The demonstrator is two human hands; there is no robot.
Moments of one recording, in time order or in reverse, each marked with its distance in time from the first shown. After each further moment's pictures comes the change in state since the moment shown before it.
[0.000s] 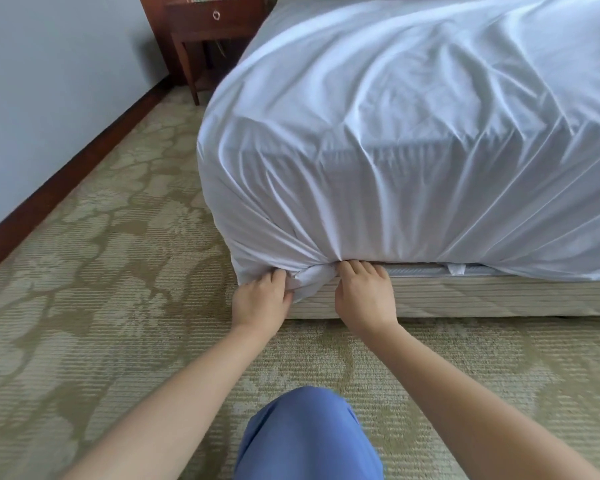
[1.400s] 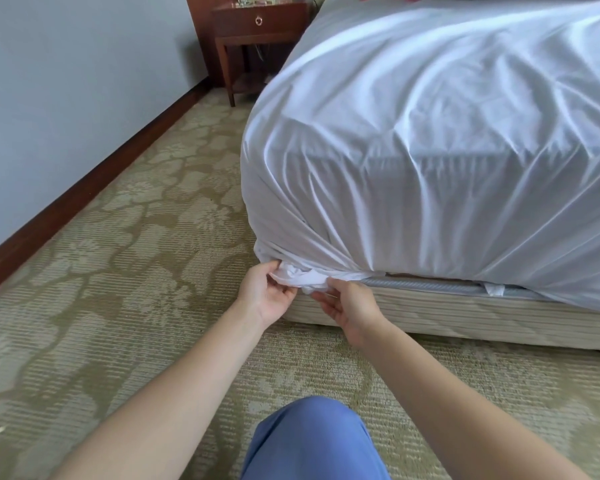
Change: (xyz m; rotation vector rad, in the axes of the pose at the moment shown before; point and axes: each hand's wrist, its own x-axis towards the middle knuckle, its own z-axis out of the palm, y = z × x) left_hand 0.019 -0.016 -0.044 -2.194 -0.061 -1.194; right_hand 0.022 -0.056 0.000 1.627 -0.462 0.998
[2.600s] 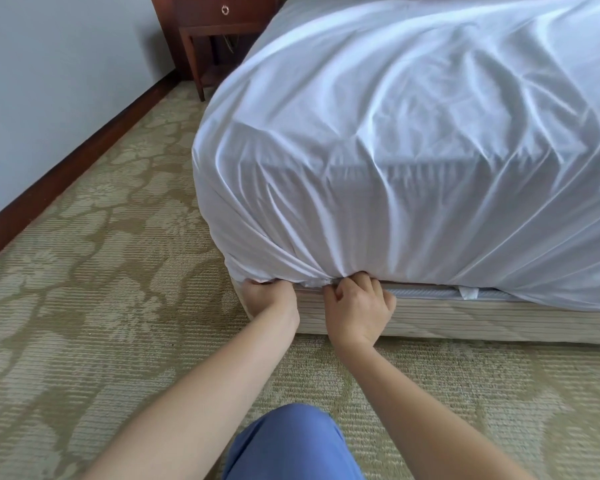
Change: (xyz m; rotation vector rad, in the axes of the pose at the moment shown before) left_hand 0.030 -0.059 0.046 0.348 0.532 0.472; right_hand 0.030 0.012 -0.036 -1.268 0.832 -0.859
